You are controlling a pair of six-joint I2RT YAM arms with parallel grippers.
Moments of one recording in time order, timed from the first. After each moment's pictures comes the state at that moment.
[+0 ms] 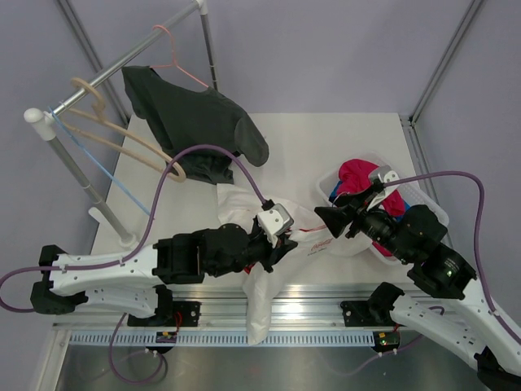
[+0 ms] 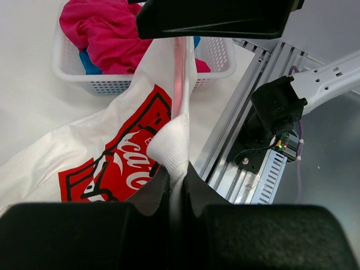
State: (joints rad) left arm -1.44 1.08 1.08 -0.28 -0.31 -0.23; right arm 0.79 0.57 0.92 -0.40 0.01 0.27
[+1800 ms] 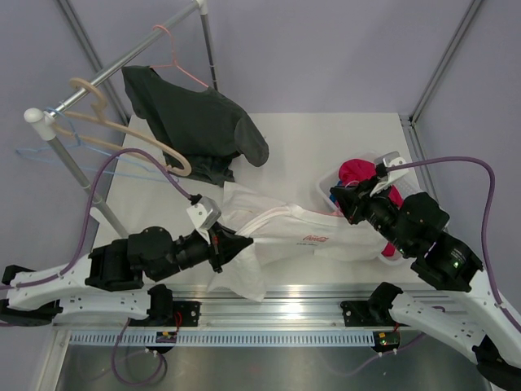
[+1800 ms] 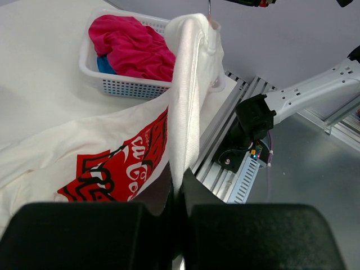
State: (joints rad) left arm -1.43 0.69 0.99 -0.43 -0.34 -0.33; right arm 0.80 0.67 1.07 -0.50 0.22 0.24
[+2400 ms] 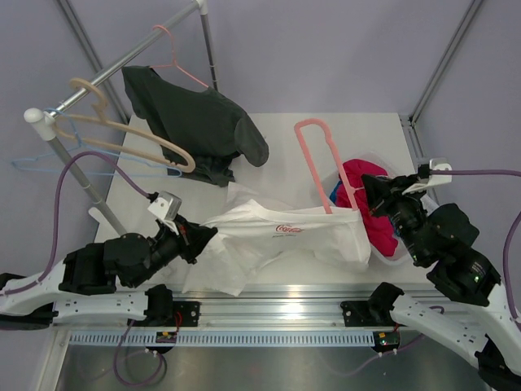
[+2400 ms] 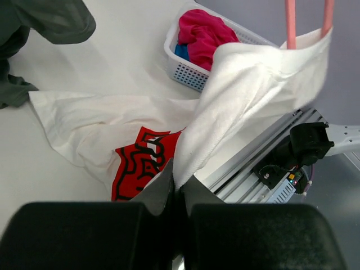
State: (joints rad) left arm -1.44 0.53 0.99 -0.70 -0.65 -0.51; right arm 0.81 0.59 1.09 -0.47 0.50 0.26
